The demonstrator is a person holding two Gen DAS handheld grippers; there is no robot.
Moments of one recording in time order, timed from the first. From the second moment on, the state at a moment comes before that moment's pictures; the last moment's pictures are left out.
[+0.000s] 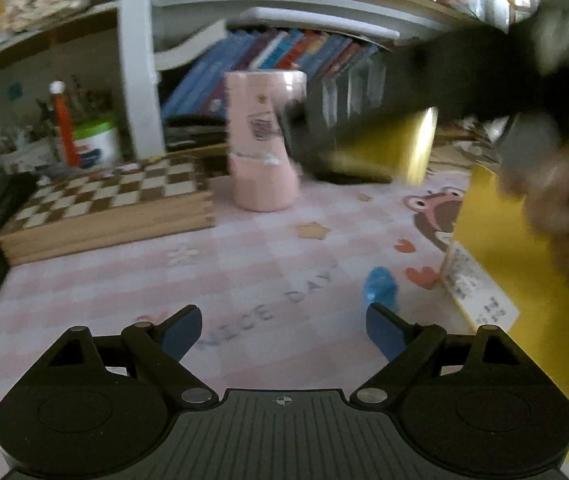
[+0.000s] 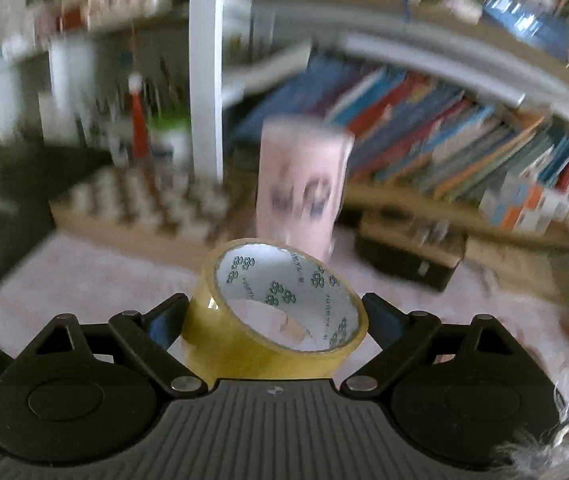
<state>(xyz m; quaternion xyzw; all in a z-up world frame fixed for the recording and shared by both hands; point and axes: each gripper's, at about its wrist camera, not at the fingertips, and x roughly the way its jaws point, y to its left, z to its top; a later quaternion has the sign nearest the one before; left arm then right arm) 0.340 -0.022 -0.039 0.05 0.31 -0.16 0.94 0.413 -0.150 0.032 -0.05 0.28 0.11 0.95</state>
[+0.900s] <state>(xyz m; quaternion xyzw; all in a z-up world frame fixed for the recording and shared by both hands) 0.330 -0.011 -0.033 0.00 0.33 -0.16 0.93 0.357 -0.168 0.056 0.00 0.26 0.10 0.96</state>
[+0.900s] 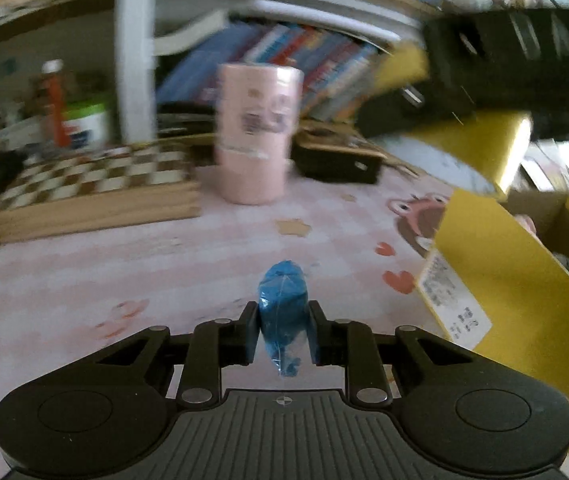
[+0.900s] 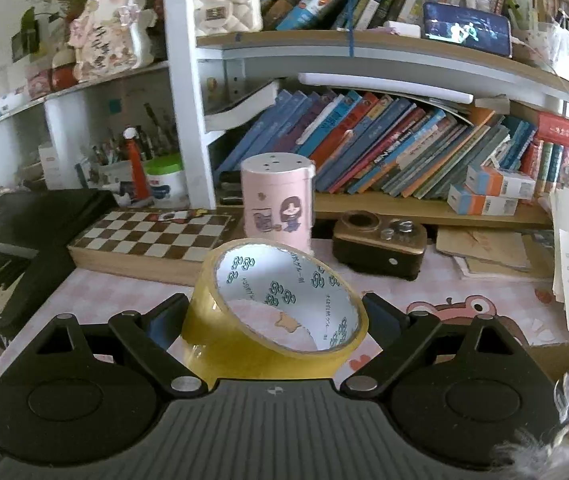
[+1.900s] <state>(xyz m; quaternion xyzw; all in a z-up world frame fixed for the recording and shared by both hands) 0.139 0.109 0.030 -0.03 0.28 -0.13 0.95 0.156 -0.091 0.035 0.02 0.31 0.07 0.95</state>
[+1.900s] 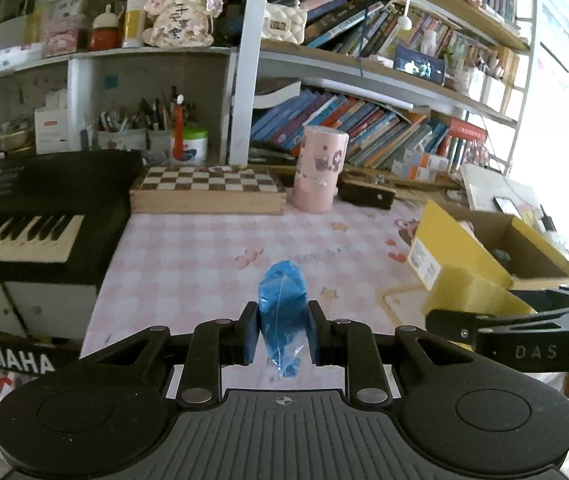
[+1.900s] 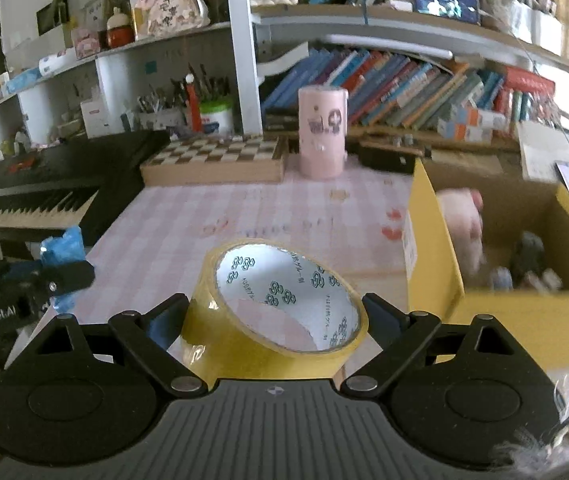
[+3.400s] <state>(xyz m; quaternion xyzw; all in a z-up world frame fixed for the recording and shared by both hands) 0.063 -0.039 0.016 0.09 0.30 -0.35 0.88 -0.003 -0.193 0.006 0.12 0.38 -0.11 0.91</state>
